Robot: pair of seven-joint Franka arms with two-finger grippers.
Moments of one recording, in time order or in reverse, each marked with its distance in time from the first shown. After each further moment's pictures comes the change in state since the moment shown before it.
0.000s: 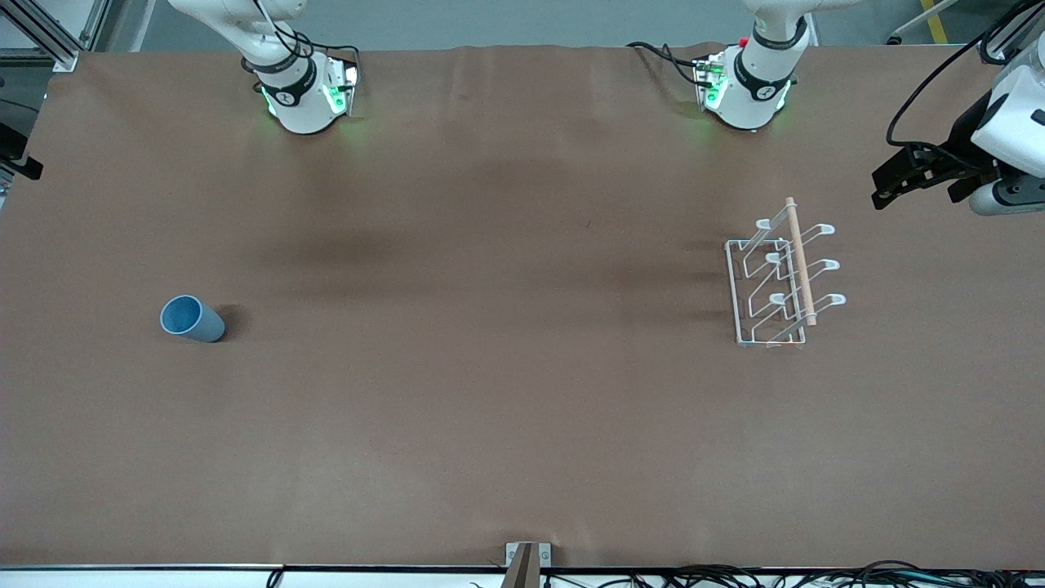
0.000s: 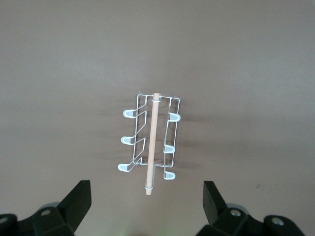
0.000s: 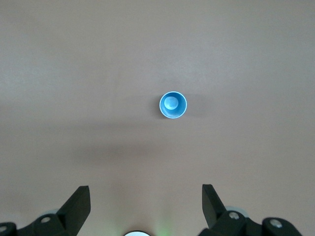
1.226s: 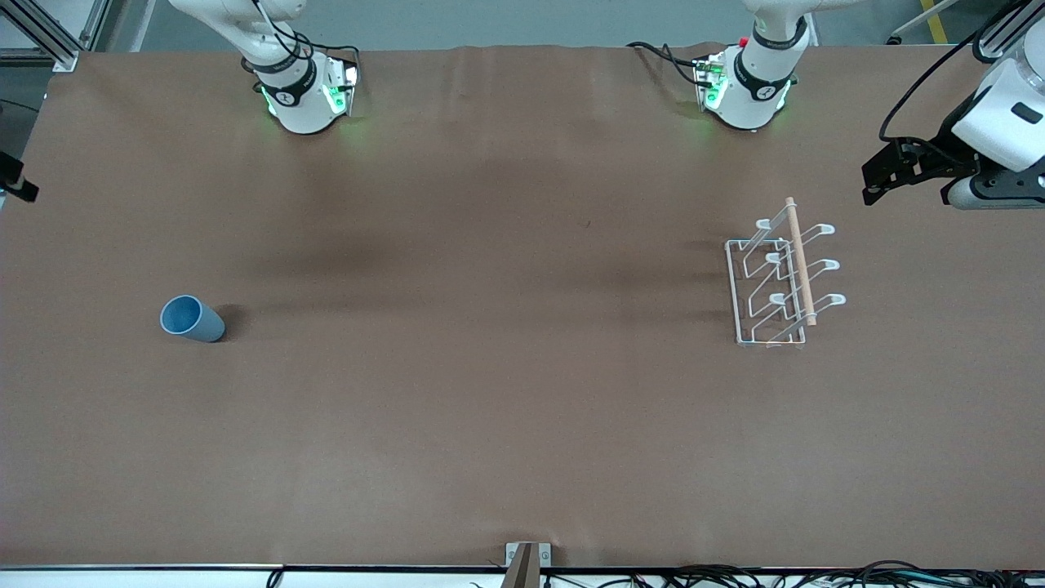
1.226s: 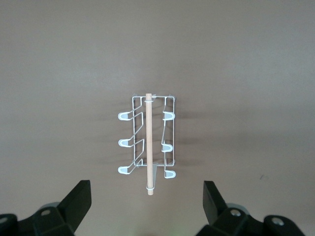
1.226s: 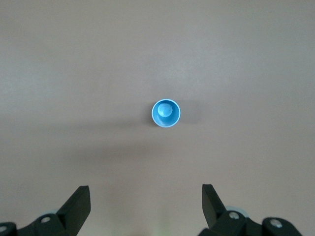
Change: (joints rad) left arm 0.001 0.001 -0.022 0.005 0.000 -0.003 0.072; right arm -0.021 0.063 -0.011 -0.038 0.000 0.099 0.000
